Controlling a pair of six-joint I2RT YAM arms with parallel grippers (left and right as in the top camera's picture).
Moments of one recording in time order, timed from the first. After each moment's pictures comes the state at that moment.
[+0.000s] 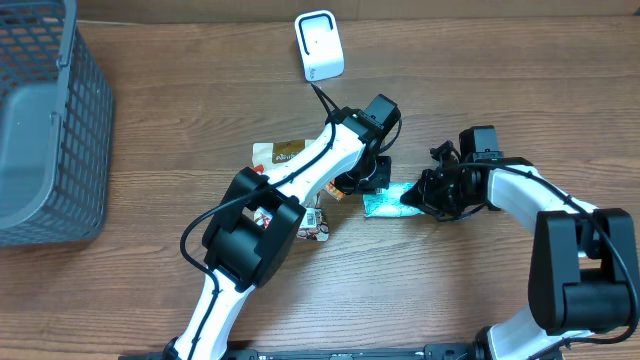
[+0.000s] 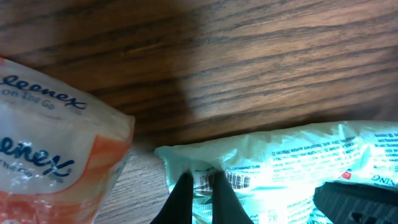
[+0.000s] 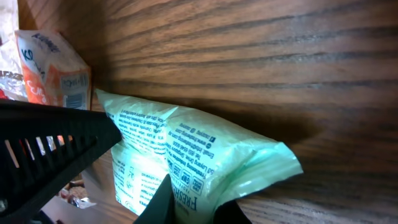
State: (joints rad) left arm -0.69 2.29 1.79 -0.96 0.23 -0.55; right arm 0.03 1.77 0.90 -0.54 -0.59 0.29
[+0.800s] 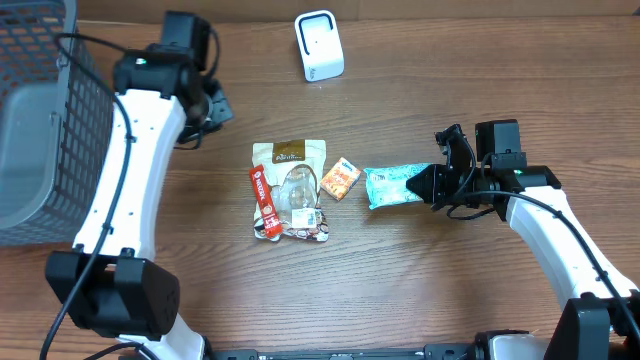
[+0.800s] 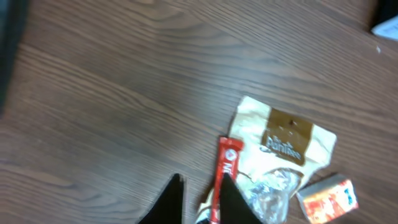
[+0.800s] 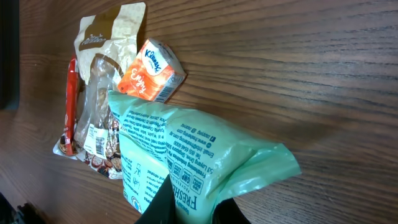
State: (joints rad) left arm -0.10 1.80 1.80 -1.27 -0.09 -0.55; right arm 0.05 1.47 0.90 -0.60 -0.57 0.12
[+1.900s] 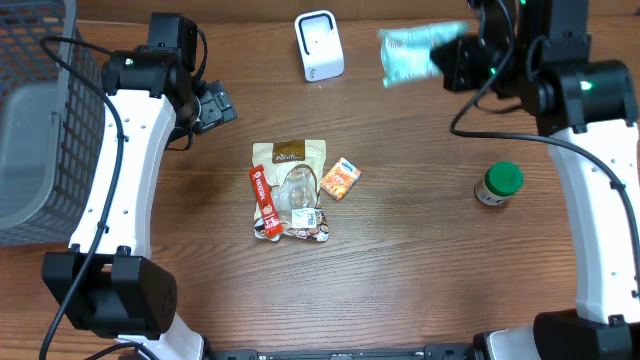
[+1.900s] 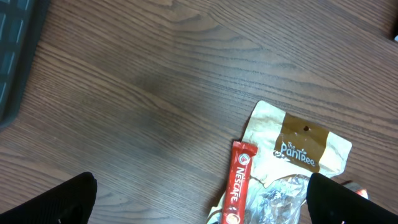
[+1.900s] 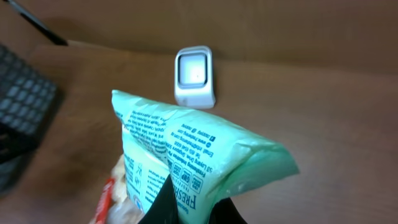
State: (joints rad) left arm -0.08 1.80 1.79 -1.28 -0.12 -0.55; right arm 0.14 1.62 1.87 -0.94 -0.30 0.07
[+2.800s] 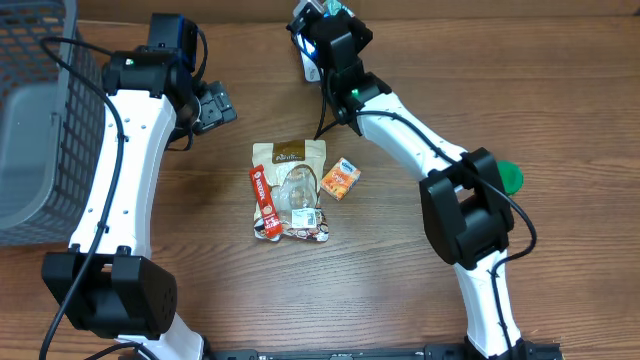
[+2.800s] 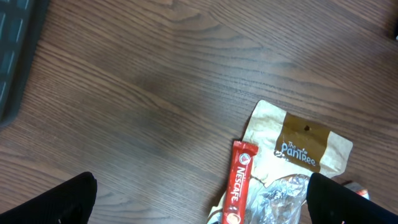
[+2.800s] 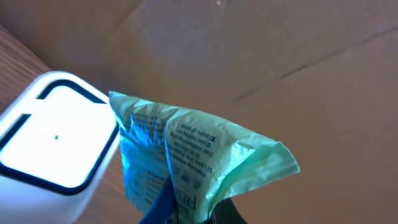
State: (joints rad) left arm -0.08 1.80 1.79 -1.28 -0.12 -0.55; right arm 0.51 2.29 1.86 0.11 0.58 -0.79
